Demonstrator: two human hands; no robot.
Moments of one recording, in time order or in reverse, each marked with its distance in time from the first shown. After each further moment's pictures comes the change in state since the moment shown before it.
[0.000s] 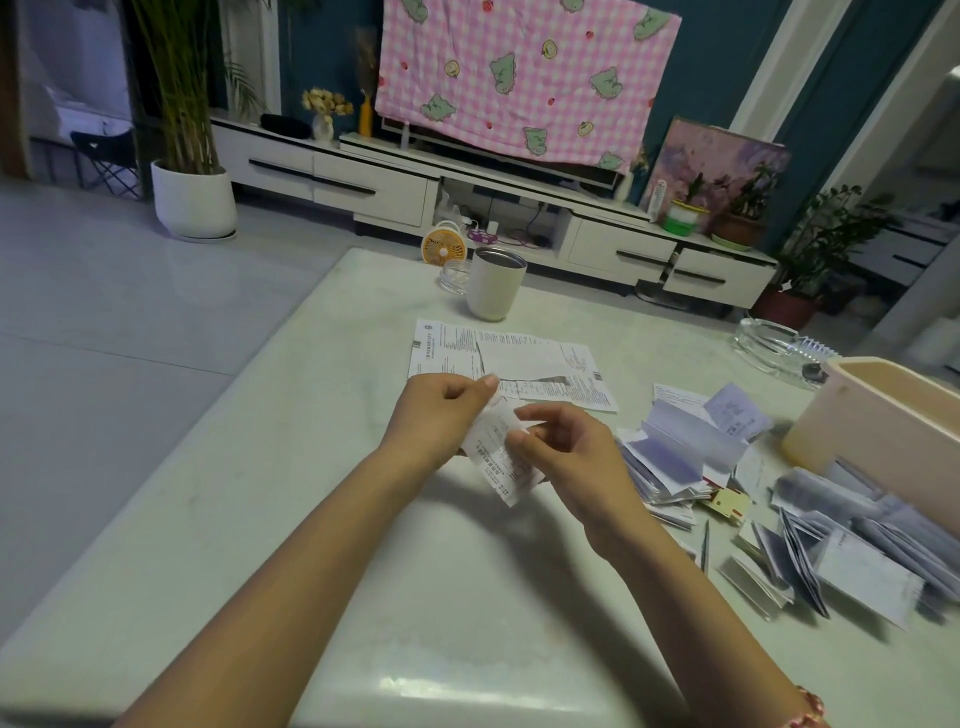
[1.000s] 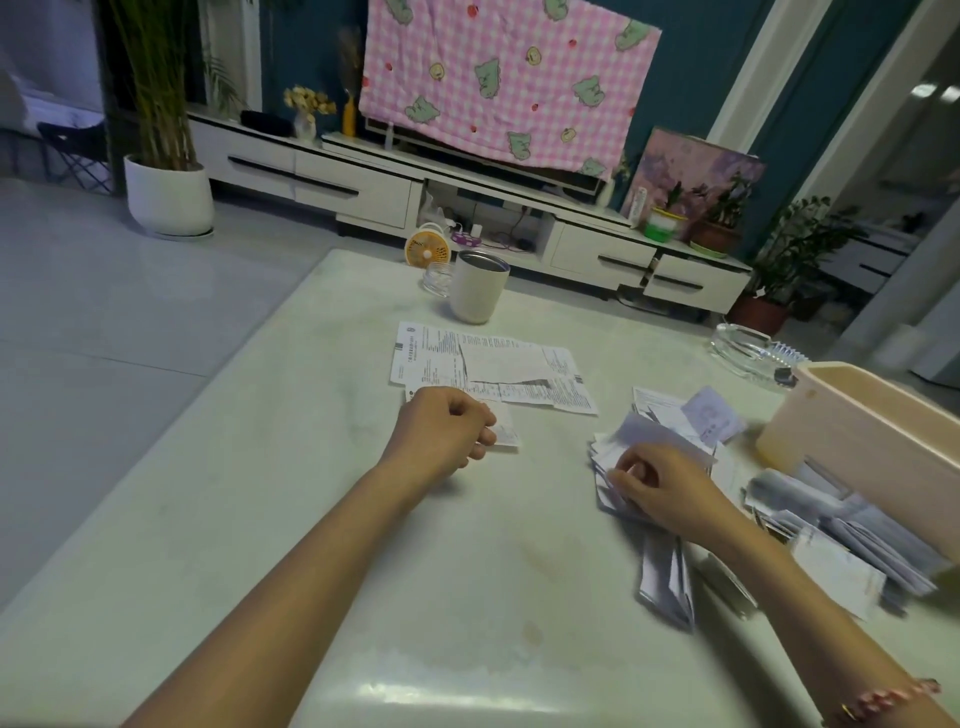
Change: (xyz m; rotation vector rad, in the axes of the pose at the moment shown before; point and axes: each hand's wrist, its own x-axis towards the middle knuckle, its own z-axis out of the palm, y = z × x) left_hand 0.000 -0.002 0.013 0.020 -0.055 -0.092; right_hand 0.022 0.047 -0.118 -0.986 -0.056 -0.012
